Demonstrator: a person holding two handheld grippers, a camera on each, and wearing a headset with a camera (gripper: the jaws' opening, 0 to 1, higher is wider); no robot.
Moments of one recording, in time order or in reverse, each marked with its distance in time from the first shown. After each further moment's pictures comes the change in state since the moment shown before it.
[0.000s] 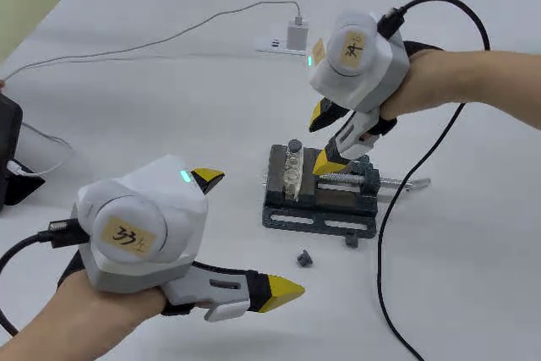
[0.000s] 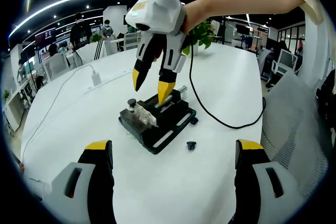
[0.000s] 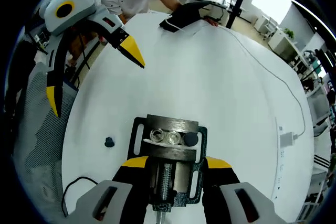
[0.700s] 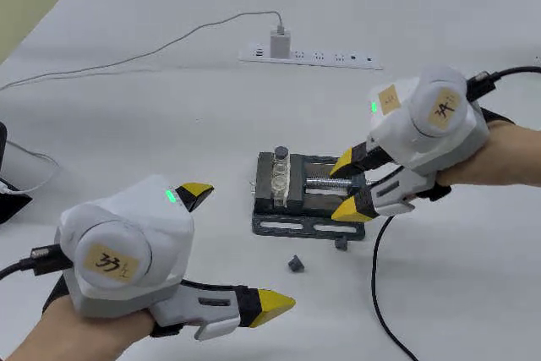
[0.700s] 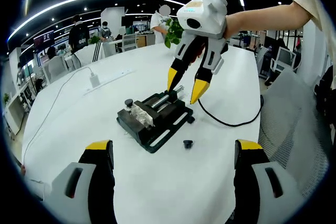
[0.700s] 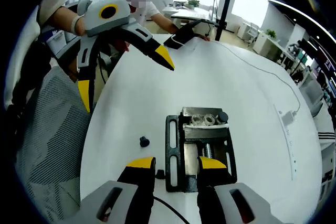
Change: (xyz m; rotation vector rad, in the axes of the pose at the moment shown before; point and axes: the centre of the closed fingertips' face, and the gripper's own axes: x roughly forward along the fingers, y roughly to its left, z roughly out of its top) left arm -0.003 -0.008 0.000 0.022 -0.002 -0.006; right arm -0.019 0.057 -0.027 0.139 -0.193 -0.041
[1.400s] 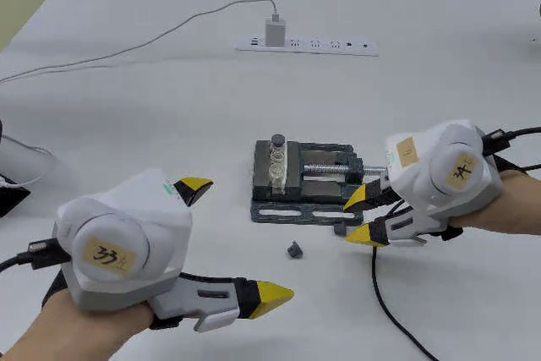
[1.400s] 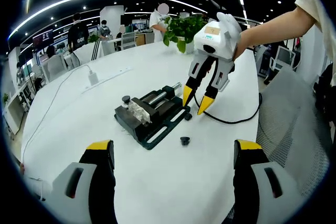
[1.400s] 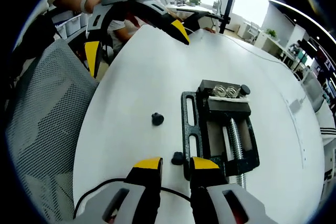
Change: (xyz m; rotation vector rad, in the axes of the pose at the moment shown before) left arm -0.001 -0.006 -0.007 -0.002 0.013 -0.007; right arm 0.030 0.021 -0.046 -0.029 0.027 -0.013
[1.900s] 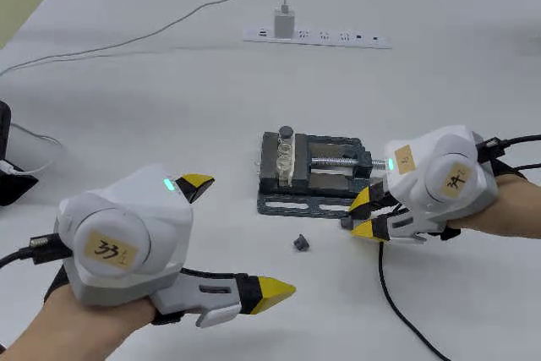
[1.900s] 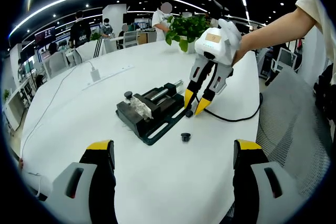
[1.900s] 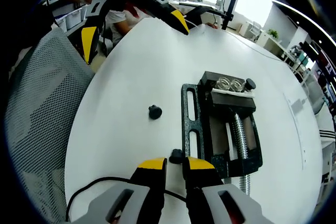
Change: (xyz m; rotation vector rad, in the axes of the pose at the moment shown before) left arm -0.003 0.002 -0.006 -0.021 0.004 0.010; right arm 0.011 -0.001 -0.007 -0.022 0.028 -0.014
